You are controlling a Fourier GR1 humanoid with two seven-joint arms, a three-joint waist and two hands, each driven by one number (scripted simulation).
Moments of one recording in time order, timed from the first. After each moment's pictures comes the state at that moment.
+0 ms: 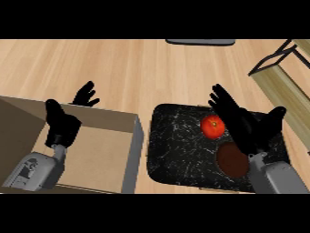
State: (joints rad) left arm -0.27 0.36 -0.31 -1.33 0.32 0.22 0.13; right arm -0.20 -0.24 0.26 -1.48 -0.42 -0.02 0.14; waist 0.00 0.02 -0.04
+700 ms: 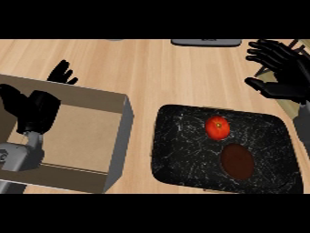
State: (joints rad) left arm -0.31 0.42 -0.16 -1.41 0.35 0.19 0.13; right arm -0.53 -0.45 -0.02 -1.19 -0.48 0.22 0.00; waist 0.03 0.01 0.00
